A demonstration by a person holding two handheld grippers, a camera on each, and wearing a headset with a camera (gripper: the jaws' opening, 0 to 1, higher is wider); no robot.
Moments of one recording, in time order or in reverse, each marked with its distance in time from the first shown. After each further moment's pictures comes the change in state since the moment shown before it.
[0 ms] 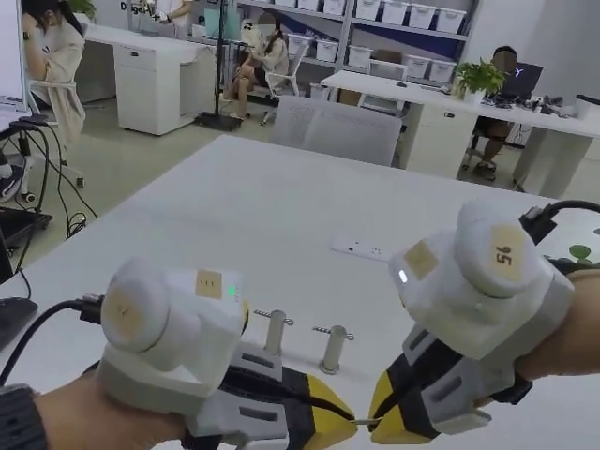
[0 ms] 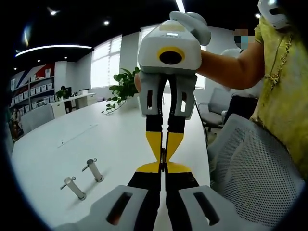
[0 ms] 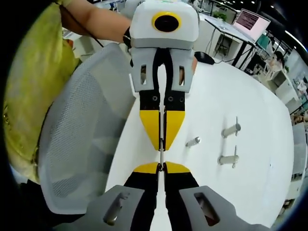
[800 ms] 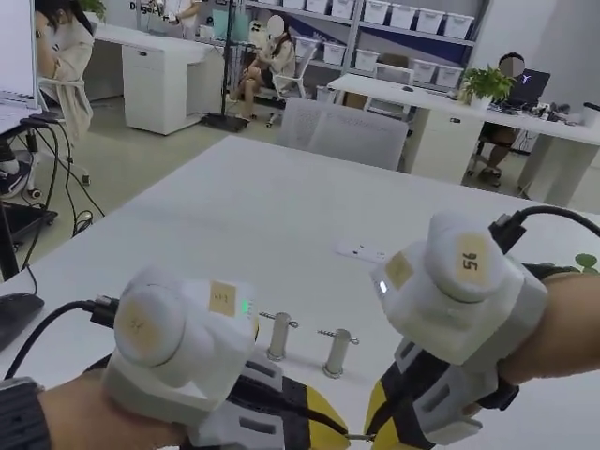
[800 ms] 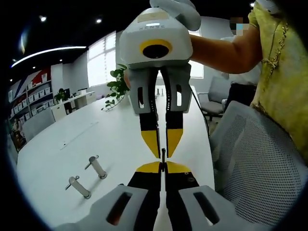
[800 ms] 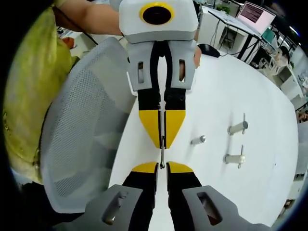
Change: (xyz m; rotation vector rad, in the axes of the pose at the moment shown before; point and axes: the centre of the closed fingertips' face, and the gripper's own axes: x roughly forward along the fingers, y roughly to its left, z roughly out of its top) left arm -0.001 -0.001 -0.012 0.076 0.075 0.012; right arm 0.010 0.004 -0.003 0.014 0.070 0.060
